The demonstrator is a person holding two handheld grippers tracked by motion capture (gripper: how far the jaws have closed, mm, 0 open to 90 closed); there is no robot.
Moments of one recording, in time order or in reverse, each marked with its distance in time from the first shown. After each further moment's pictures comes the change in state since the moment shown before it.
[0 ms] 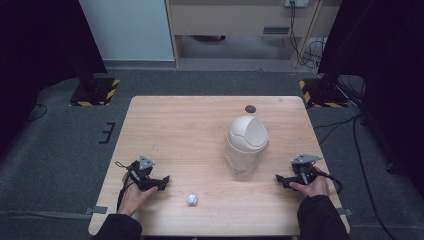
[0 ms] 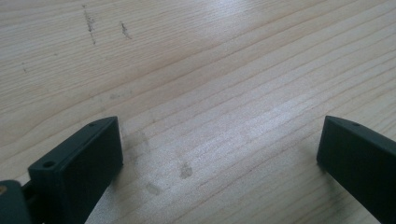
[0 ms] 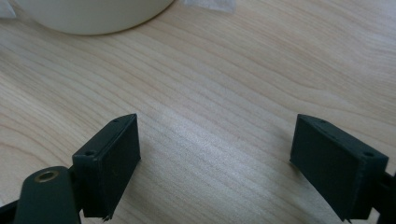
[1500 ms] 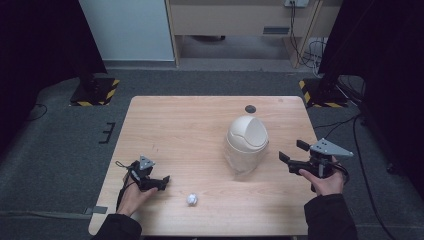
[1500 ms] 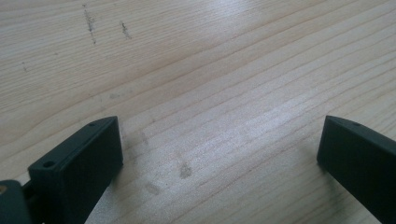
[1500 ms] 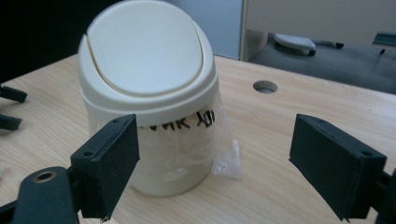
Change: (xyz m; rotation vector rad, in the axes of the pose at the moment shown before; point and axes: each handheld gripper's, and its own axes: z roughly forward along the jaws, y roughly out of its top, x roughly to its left) left arm -0.001 0.000 0.000 0.001 0.003 -0.002; right arm 0.020 0.057 -0.087 -0.467 0.040 0.041
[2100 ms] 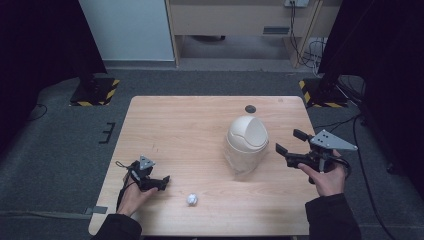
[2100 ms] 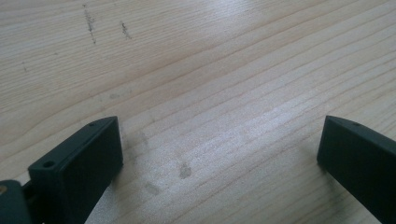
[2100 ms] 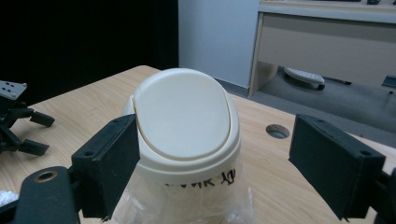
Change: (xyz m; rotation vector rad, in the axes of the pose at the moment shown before) left arm 0.000 0.000 0.000 0.000 0.002 -0.001; right arm 0.019 0.040 -0.007 -0.094 0.052 -0.069
